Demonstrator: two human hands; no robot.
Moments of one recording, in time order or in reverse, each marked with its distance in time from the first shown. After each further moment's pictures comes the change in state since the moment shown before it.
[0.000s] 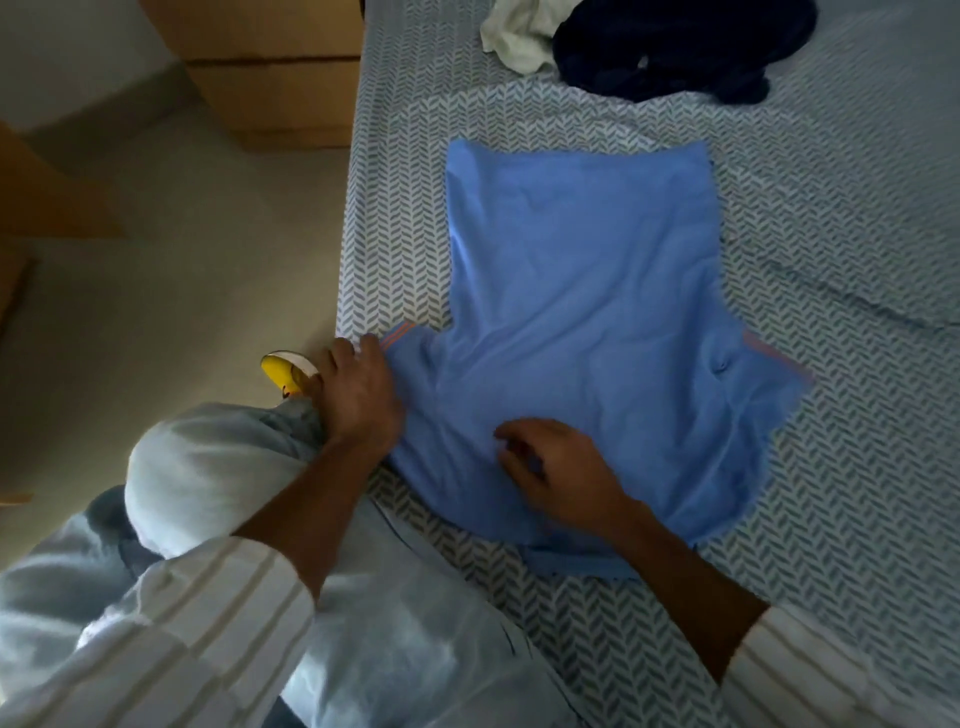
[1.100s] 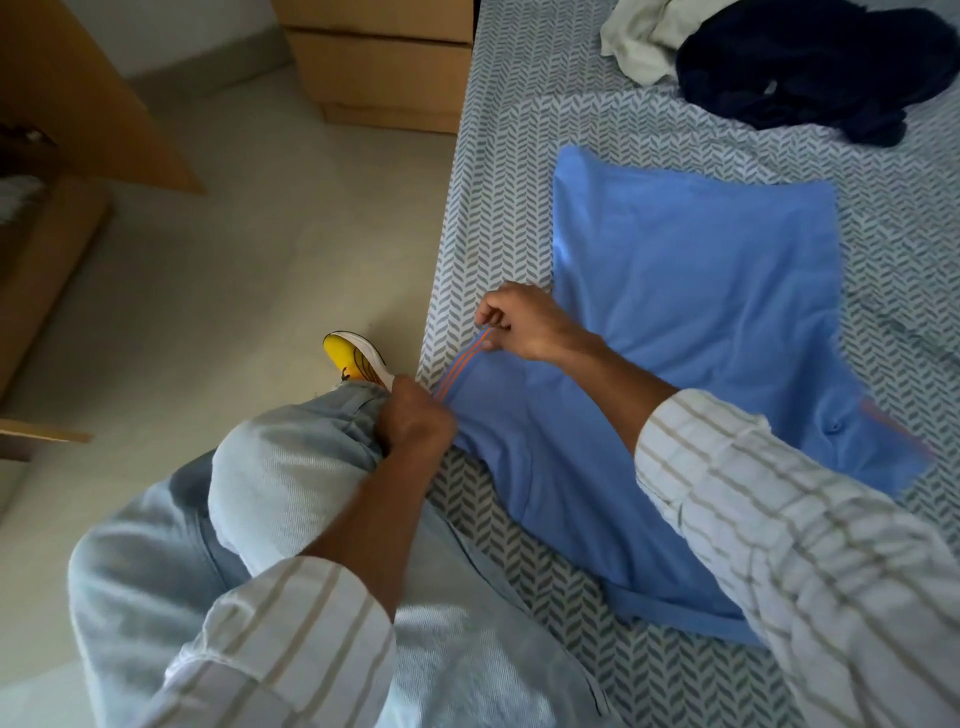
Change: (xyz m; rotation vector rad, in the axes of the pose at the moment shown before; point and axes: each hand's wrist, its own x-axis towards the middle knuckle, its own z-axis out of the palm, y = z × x) left_hand 0.013 -0.033 -0.007 -0.483 -0.443 -0.587; right_hand 0.238 -0.026 0.062 -0.161 -0.389 0.070
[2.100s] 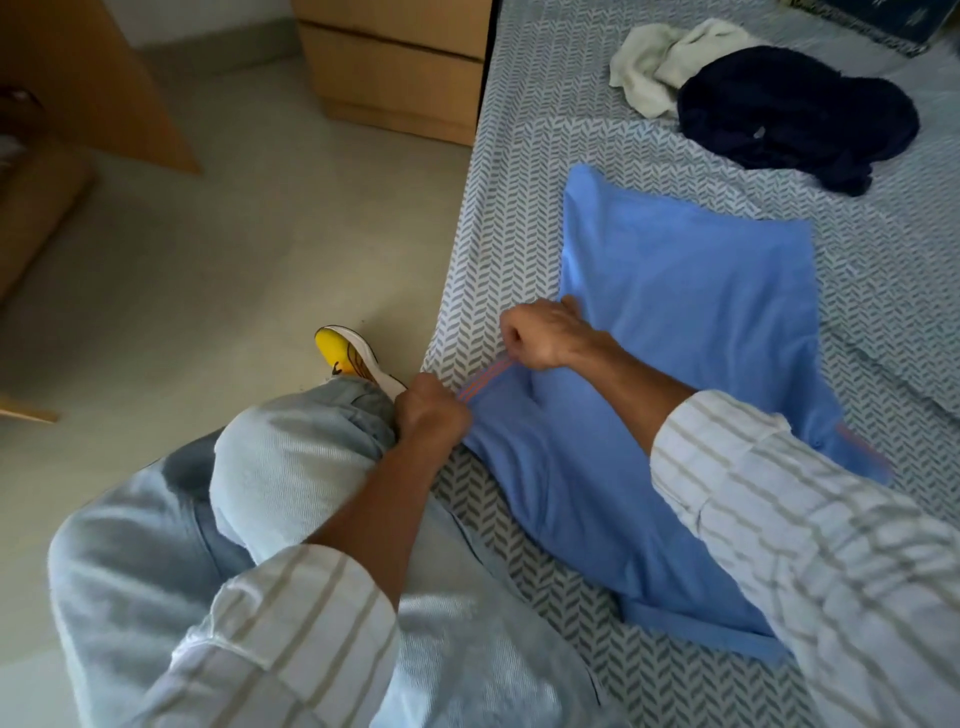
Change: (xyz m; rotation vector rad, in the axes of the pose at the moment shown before) left_hand 0.005 -0.009 -0.001 -0.073 -0.114 0.099; right_hand -0.018 -0.037 -0.017 -0.589 -0.197 0.103
